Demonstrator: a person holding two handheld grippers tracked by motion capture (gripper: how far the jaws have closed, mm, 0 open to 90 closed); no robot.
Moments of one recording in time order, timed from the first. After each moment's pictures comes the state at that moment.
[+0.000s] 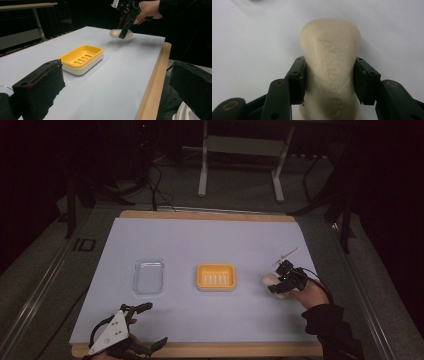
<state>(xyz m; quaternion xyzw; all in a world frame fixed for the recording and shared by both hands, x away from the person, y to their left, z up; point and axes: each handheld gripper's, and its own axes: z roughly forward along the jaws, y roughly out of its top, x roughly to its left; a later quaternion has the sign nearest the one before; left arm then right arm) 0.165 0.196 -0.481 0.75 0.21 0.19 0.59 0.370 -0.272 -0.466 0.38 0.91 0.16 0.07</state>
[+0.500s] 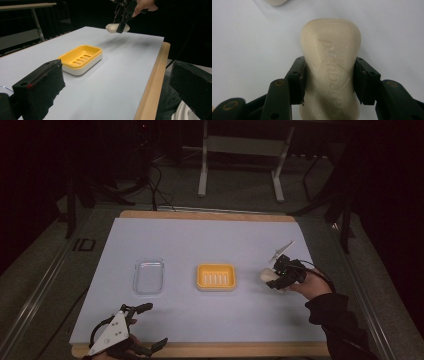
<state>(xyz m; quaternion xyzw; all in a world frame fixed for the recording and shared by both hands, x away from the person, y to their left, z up) 0.165 0.196 -0.481 0.75 0.21 0.19 0.60 0.378 -0.259 -0.441 0.29 0.94 0.16 0.07</state>
